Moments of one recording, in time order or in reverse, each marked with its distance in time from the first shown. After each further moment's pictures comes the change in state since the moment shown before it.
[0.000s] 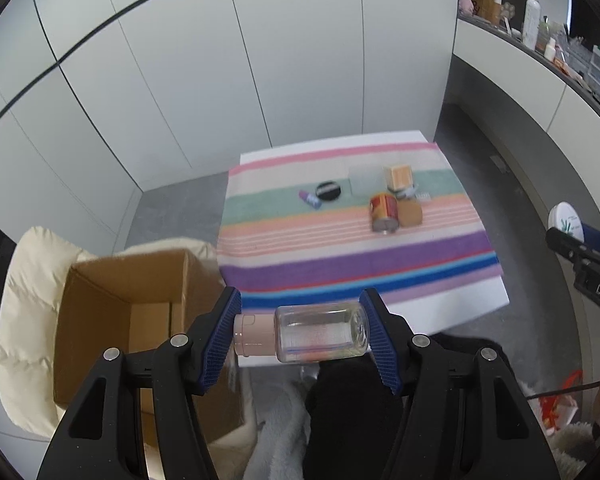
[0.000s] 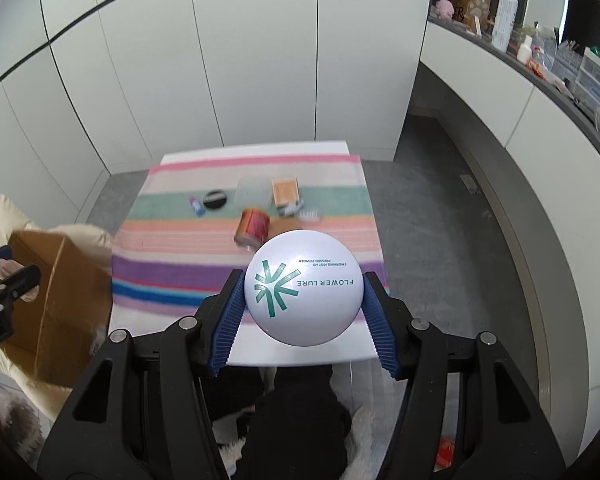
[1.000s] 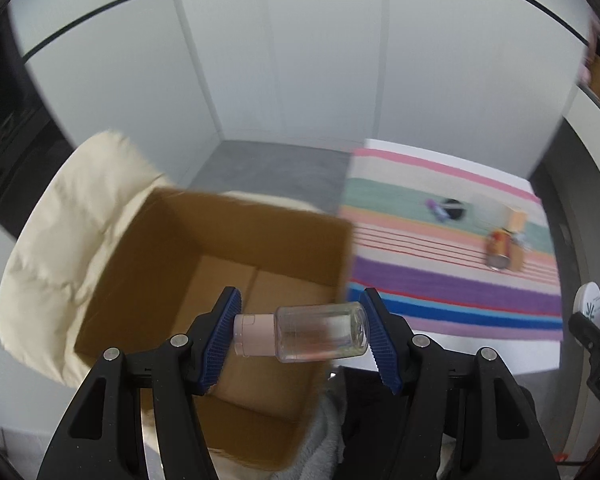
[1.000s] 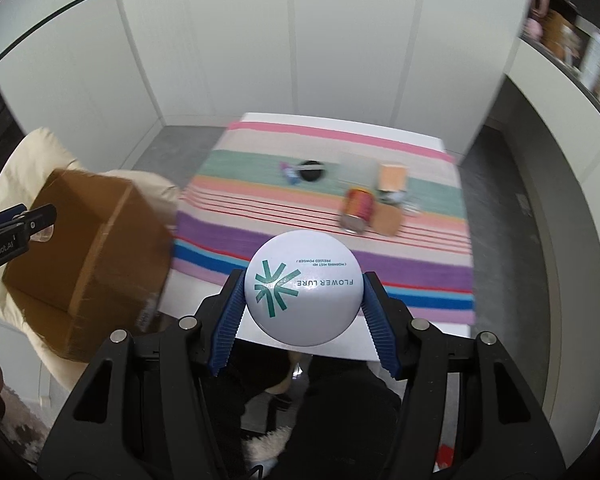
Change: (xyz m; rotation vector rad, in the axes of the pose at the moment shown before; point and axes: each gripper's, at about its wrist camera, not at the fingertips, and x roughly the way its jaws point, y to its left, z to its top) left arm 0.042 0.179 -0.038 -0.362 0.044 0.175; right arm 0.030 0.154 -0.010 -0.212 0.078 0.149
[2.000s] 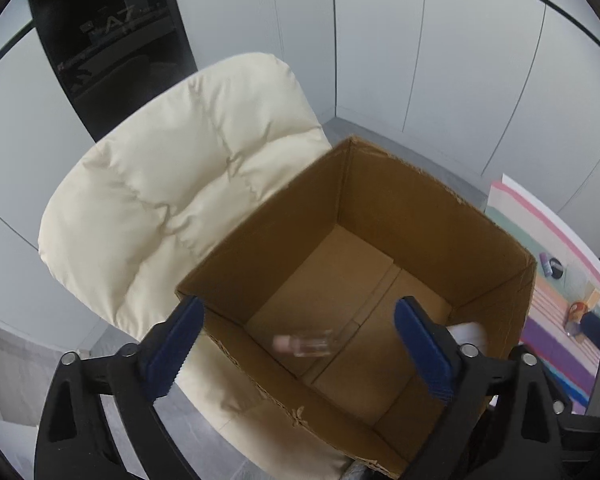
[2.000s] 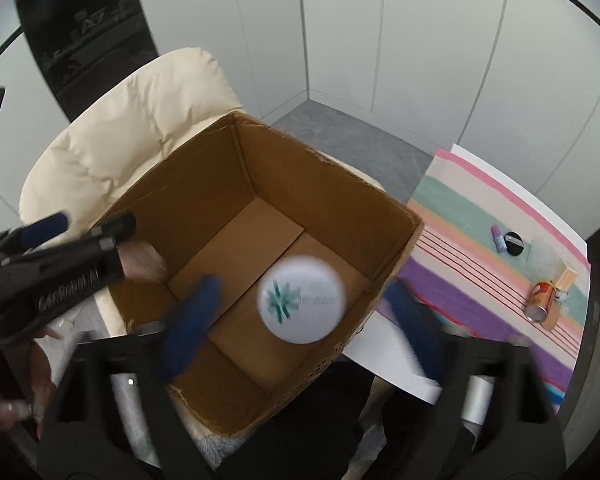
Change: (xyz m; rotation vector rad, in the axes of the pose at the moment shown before) left arm 0.023 0.169 -0.044 -0.323 0.051 0.197; right arm 0.037 0.276 0.021 -0.349 0.010 0.277
